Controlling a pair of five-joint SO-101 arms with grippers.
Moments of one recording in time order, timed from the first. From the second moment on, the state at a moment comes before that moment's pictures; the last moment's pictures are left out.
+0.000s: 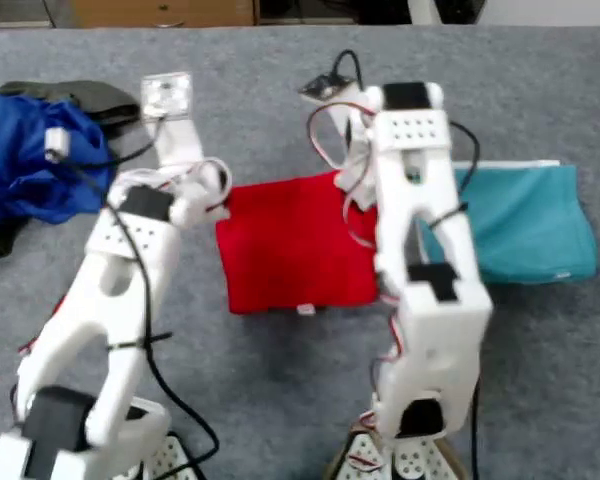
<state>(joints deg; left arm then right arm) 11.0 -15.2 29.3 43.4 6.2 -8.4 33.9 -33.1 97.7 26.3</state>
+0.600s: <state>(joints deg) 7.1 22.8 6.9 42.9 9.6 -8.6 71.5 -76.3 101.2 23.4</state>
